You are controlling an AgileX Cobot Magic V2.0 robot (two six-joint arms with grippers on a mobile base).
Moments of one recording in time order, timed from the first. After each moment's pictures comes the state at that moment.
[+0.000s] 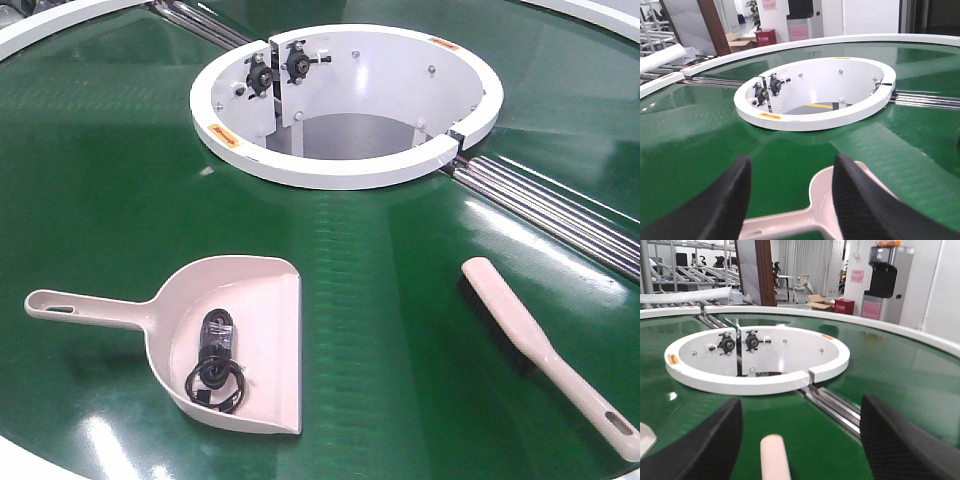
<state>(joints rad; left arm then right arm) -0.28 0.28 -0.42 -0.08 0.33 0.24 0.04 0.20 -0.29 0.21 0.19 -0.29</state>
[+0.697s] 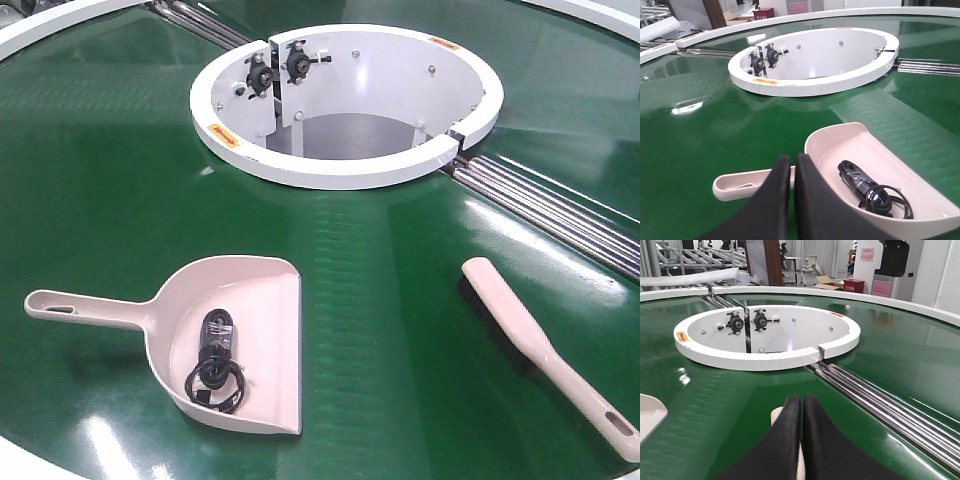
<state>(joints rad) -0.28 0.25 -0.23 -0.08 0.24 0.24 0.04 0.17 -0.22 0.30 0.22 -0.35</state>
